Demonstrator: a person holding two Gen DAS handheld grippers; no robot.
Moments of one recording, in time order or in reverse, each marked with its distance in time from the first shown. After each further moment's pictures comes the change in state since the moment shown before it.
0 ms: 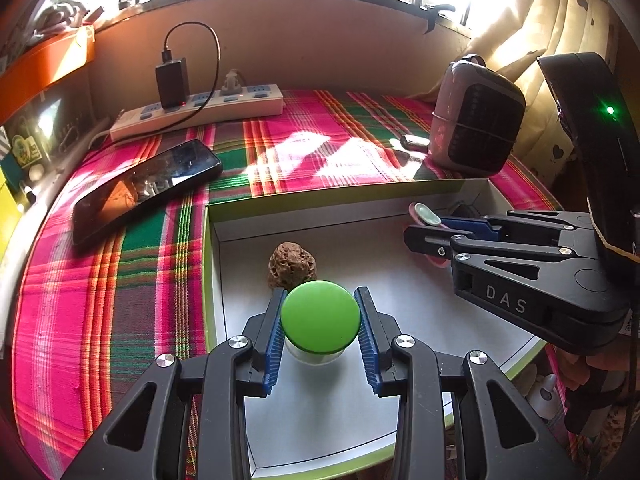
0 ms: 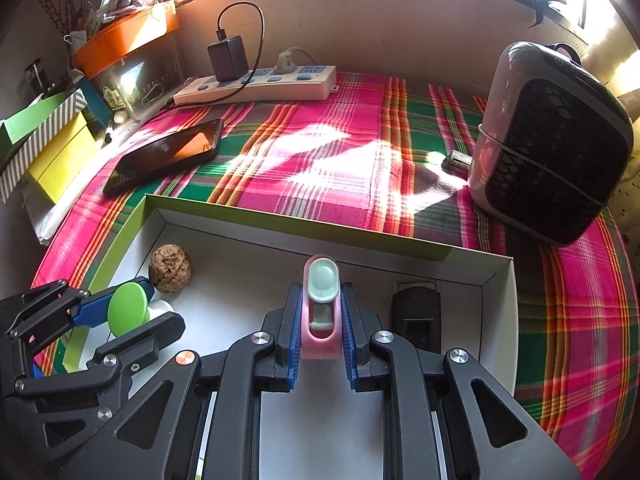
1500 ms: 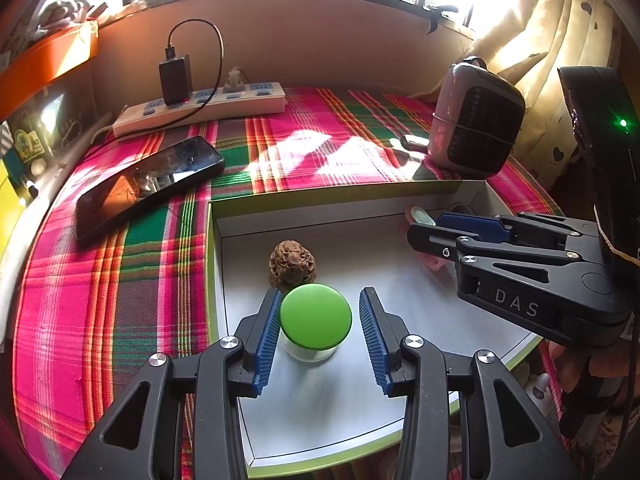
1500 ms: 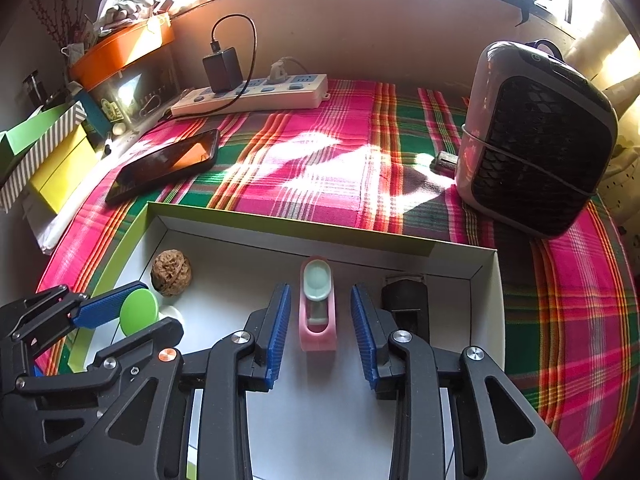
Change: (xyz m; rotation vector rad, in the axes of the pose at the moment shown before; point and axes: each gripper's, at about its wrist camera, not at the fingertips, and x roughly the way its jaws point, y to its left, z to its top) left arm -0.006 0.000 -0.001 -0.011 0.005 -0.004; right arm -0.012 -0.004 -0.006 0.034 -0.033 0.000
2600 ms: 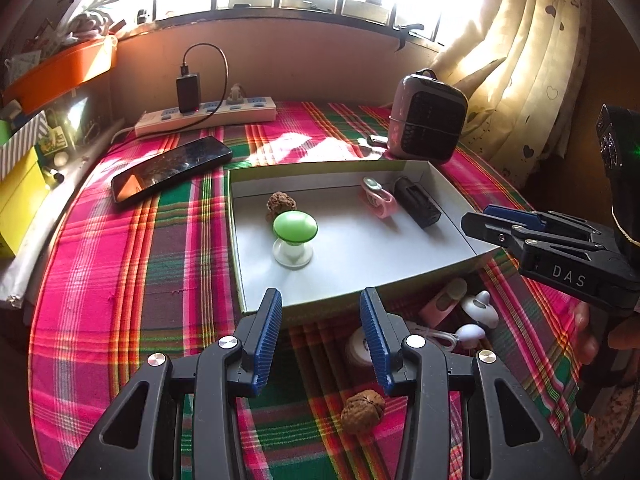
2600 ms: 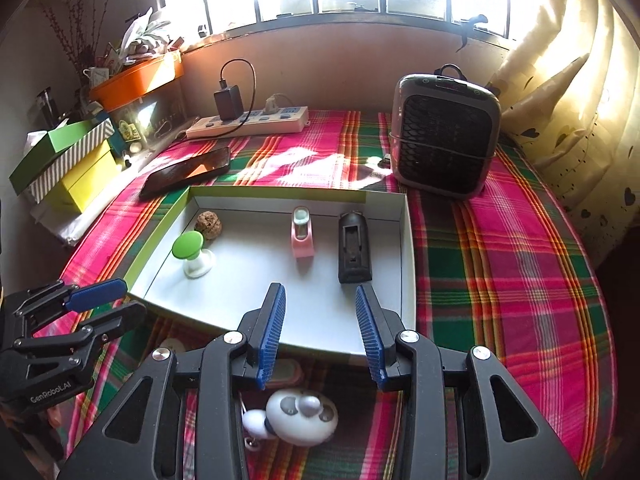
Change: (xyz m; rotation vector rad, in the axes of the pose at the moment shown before) left arm -0.076 -0.010 -0.056 0.022 -0.052 -0.040; right arm -0.096 -0.001 -0.069 0.046 -0.122 -0.056
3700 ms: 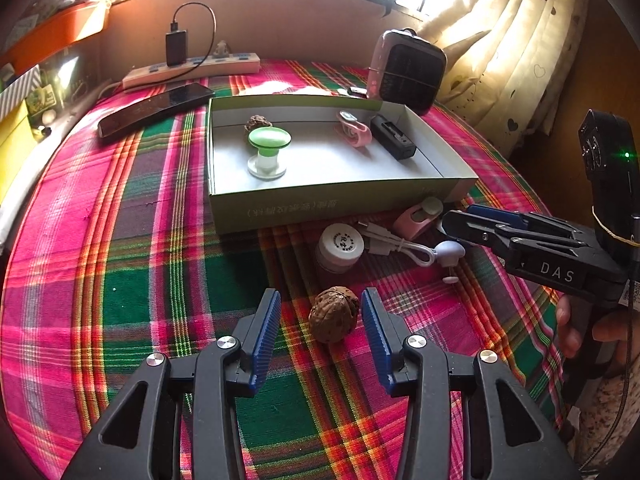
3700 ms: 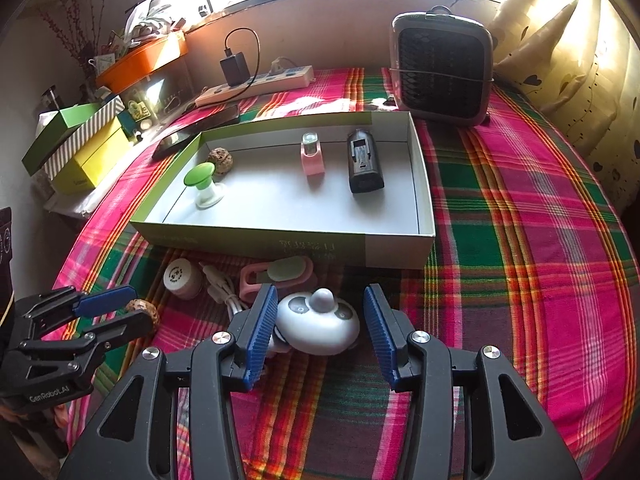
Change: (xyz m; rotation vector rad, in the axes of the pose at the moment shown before) left arm 0.000 -0.009 -0.046 -0.010 0.105 -0.065; right arm 0.006 -0.003 -0.050 0.051 0.088 0.071
